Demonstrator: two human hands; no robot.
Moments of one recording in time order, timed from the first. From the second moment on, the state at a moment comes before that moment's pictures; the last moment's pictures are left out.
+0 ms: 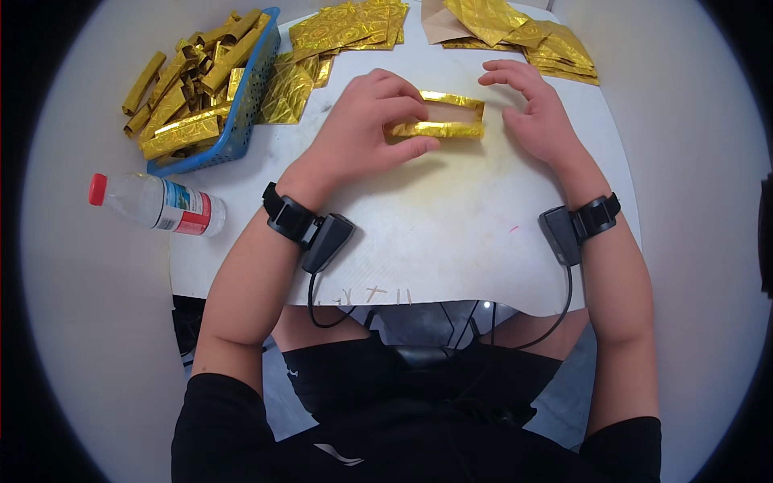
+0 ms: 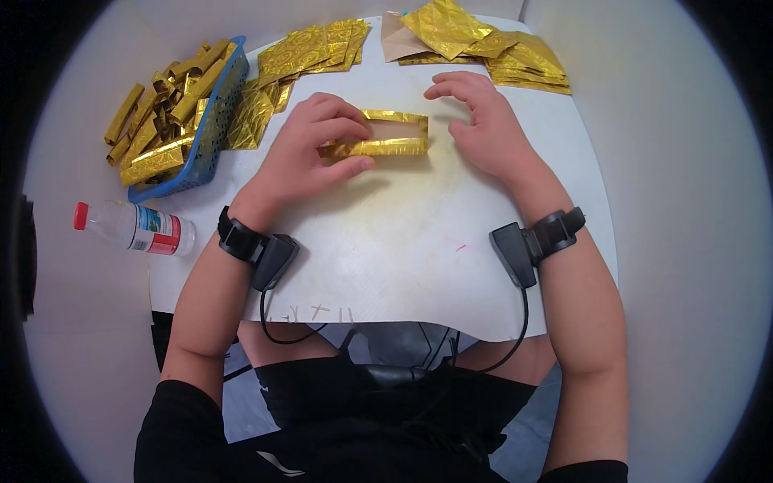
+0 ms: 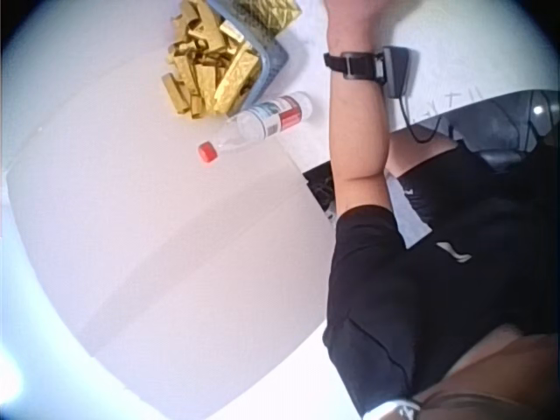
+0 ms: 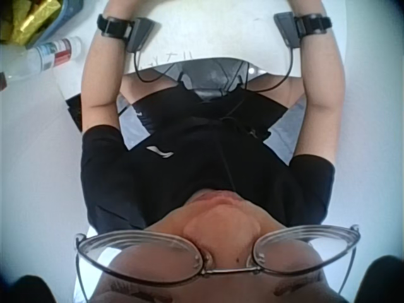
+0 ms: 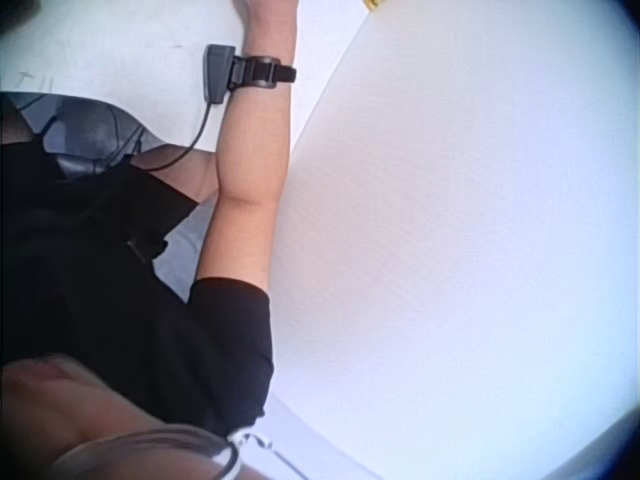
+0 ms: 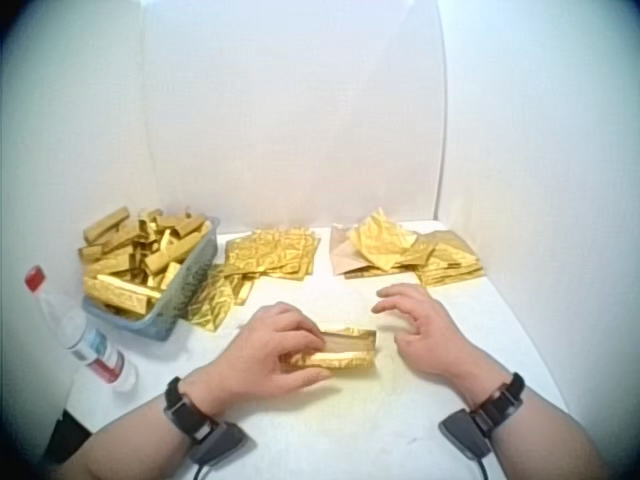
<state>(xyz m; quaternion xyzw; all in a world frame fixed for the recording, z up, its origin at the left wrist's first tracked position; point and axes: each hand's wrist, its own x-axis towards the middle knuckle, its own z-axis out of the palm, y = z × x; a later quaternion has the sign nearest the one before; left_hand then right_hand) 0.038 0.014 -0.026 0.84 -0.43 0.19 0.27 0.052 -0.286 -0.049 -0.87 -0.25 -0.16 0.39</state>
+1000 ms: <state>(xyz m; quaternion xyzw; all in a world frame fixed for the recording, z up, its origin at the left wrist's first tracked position) 0.042 0.022 -0.033 0.88 -0.33 0.17 0.29 0.042 -0.283 -0.039 -0.86 -0.16 -0.01 0.48</state>
